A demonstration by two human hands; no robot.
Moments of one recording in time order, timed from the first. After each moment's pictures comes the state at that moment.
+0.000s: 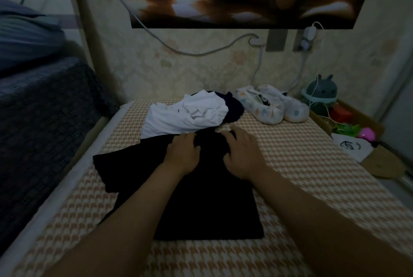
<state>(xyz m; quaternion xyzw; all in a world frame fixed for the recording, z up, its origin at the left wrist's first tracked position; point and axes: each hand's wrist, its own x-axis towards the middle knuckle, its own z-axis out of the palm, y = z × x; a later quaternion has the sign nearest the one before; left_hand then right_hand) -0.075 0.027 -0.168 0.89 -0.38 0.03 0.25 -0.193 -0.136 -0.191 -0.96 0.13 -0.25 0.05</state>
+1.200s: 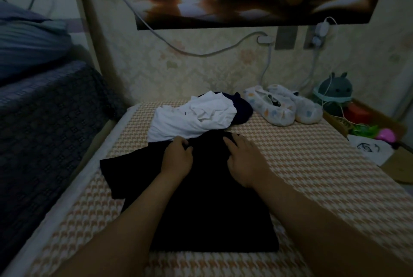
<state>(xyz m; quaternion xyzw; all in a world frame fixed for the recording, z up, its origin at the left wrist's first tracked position) -0.062 0.042 -0.176 0.87 -0.24 0.02 0.44 -0.172 -0.131 -0.205 -0.97 0.14 -0.16 0.08</state>
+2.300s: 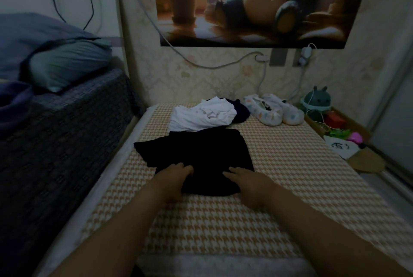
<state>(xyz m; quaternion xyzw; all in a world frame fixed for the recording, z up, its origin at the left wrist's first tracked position) -0.170 0.185 -0.145 0.88 -0.47 -0.09 0.01 -0.324 -0.023 -0.145 -0.99 0.08 0.12 0.04</state>
